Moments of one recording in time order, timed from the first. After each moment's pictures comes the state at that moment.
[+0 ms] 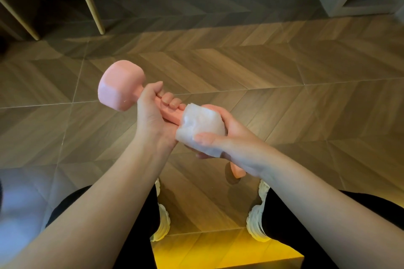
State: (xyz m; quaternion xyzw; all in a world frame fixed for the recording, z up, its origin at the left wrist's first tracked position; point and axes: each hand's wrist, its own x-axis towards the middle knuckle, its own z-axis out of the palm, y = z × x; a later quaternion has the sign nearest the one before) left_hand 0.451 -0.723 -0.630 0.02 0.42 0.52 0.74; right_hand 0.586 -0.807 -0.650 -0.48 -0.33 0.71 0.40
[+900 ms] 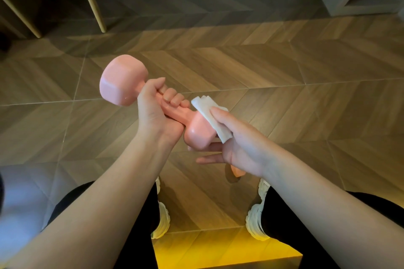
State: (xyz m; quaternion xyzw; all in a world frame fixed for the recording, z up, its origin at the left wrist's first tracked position) left_hand 0.453 -0.722 -0.629 0.04 0.40 0.52 0.75; right_hand 0.589 -0.808 -0.646 -0.44 -0.20 0.78 0.39
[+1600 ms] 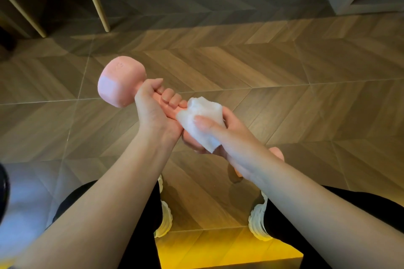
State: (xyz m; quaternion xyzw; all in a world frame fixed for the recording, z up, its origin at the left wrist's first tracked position) left_hand 0.451 -0.720 -0.627 0.04 0.43 0.55 0.71; right_hand 0.570 -0.807 -0.644 -0.54 -0.27 0.67 0.43
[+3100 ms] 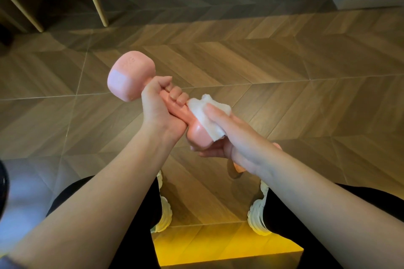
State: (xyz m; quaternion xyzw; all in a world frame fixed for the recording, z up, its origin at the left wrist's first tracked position) left_hand 0.452 -0.723 -0.635 0.04 0.41 0.52 0.75; right_hand 0.575 -0.809 -0.646 -0.51 -0.22 0.74 0.38
